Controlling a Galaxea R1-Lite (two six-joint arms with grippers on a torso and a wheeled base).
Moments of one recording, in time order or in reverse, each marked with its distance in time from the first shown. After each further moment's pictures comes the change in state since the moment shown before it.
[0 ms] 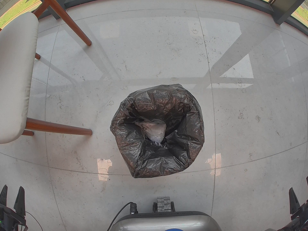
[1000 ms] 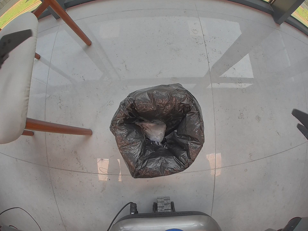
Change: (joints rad) left arm -0.466 0.906 -1.066 0.052 0.175 0.047; right arm 0.304 0.790 -0.563 -0.104 -0.003 0.545
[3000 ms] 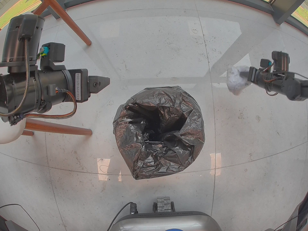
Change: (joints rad) left arm -0.064 0.411 -0.119 0.142 -0.078 0.026; right arm -0.309 1.157 -0.941 -0.098 0.329 -0.316
